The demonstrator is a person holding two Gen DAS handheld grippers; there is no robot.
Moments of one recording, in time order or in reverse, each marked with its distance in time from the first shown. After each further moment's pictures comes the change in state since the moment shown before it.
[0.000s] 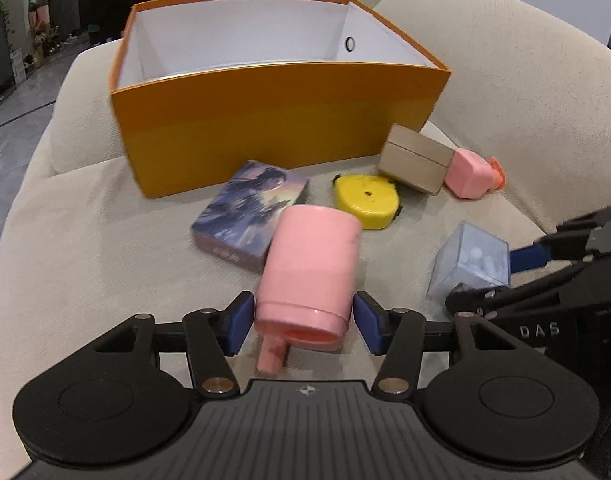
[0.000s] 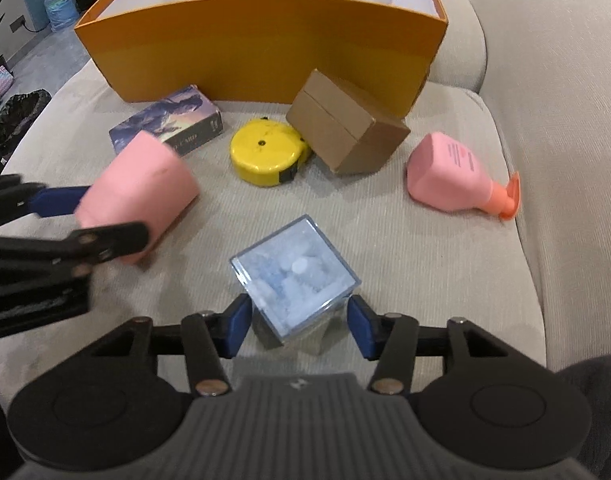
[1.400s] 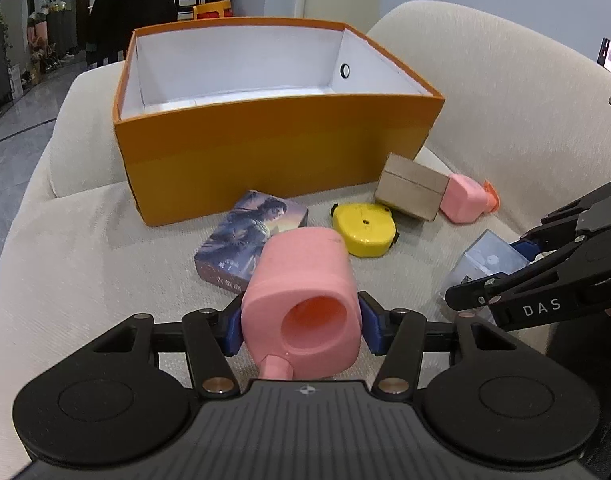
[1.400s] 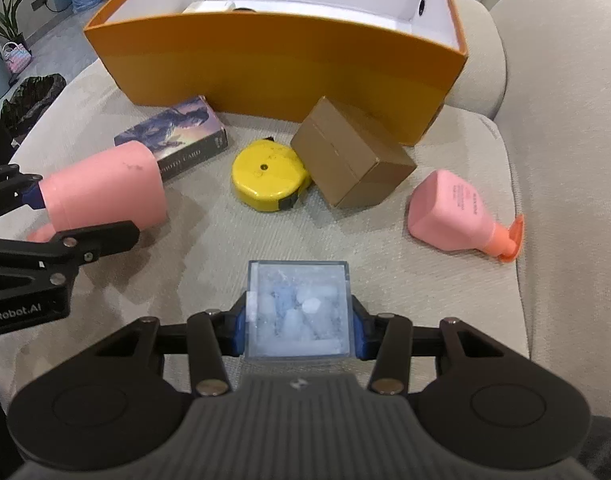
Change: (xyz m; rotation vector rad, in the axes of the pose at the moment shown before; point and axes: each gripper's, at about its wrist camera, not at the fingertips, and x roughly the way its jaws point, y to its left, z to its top) left arm -0.007 -0.001 0.007 0.008 -0.082 -0.014; right arm 0.000 -0.002 0.020 -0.075 0.009 0.021
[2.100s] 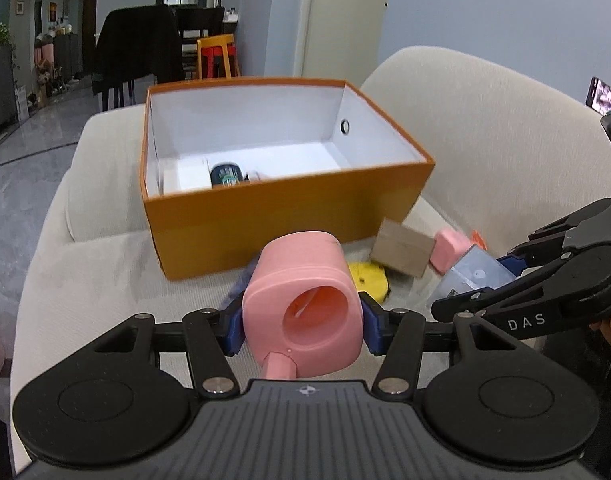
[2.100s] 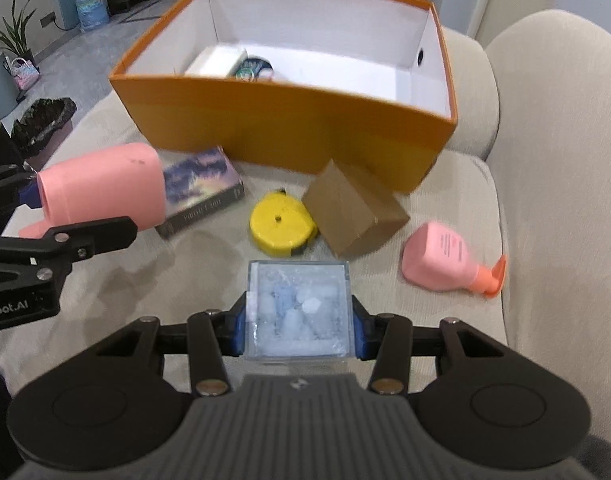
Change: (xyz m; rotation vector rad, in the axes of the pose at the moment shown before) left arm -0.037 0.006 0.028 0.000 -0.107 -0.001; right arm -0.040 0.006 0.016 -0.005 -0.077 -0.002
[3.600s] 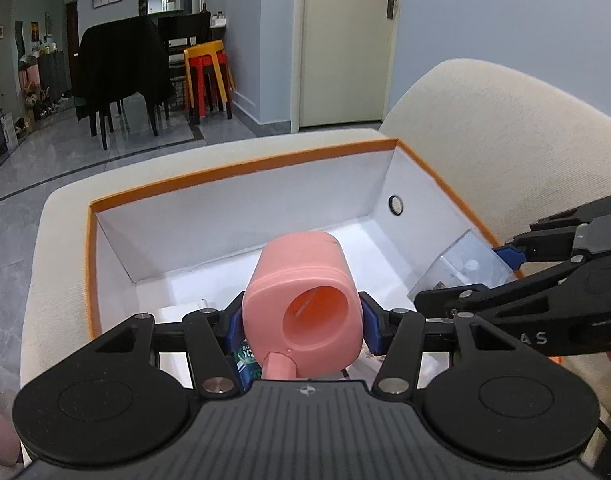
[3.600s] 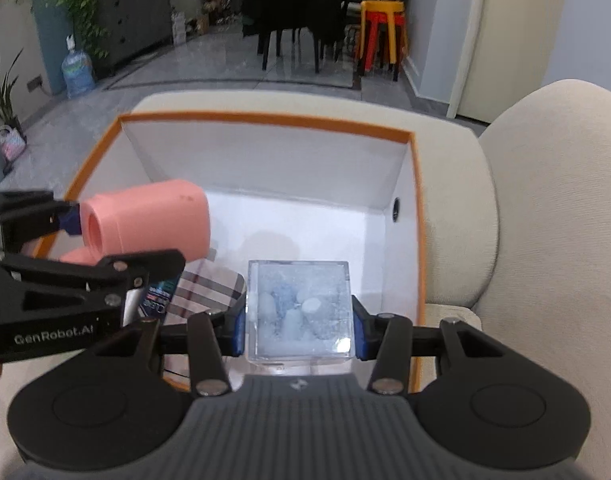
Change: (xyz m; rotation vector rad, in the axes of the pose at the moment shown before) left arm 0.128 0.030 0.133 0.076 0.030 0.022; right arm 0.052 -0.058 0.156 0.048 -0.159 0.008
